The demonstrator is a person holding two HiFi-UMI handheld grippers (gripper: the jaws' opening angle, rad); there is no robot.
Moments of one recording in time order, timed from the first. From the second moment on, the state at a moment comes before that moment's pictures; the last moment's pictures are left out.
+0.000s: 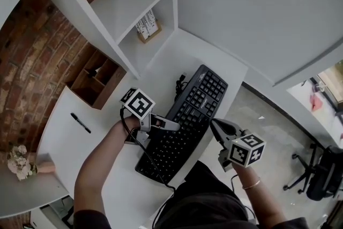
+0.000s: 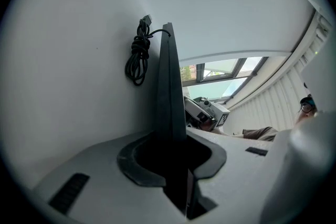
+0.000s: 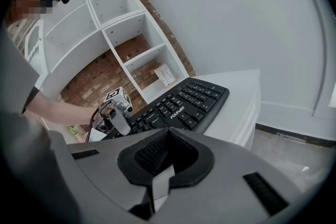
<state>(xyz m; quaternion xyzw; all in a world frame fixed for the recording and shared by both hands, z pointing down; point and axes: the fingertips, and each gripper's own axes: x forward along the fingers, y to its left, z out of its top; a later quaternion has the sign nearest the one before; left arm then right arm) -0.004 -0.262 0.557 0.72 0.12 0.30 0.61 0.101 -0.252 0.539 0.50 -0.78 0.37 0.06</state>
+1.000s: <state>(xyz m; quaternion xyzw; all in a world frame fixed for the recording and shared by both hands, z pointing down) 0.002 -0.276 0.574 0.74 0.07 0.37 0.55 0.077 -0.260 0.544 0.47 -0.80 0.37 0.08</state>
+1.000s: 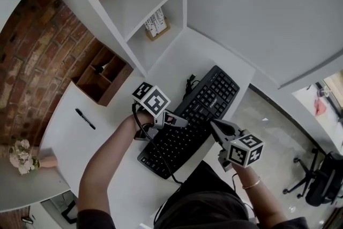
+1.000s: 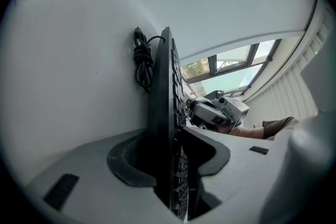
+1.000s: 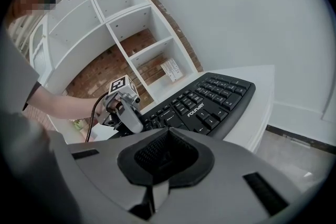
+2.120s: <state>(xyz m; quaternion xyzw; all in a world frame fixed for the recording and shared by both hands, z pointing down) -0.018 -0.289 0.567 0.85 -0.18 0.36 0.34 0.066 -0.242 0.527 0.45 -0.83 0.34 0.07</state>
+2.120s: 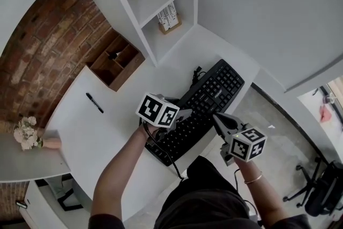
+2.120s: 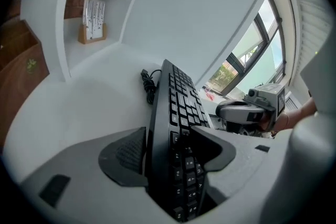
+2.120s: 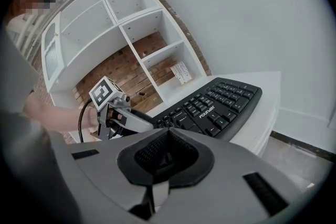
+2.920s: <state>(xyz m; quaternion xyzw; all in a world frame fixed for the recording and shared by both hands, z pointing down) -0.123 -0.240 0.448 0.83 -0.50 0.16 0.19 0.041 -0.200 0.490 0.41 -0.86 0.29 0.06</state>
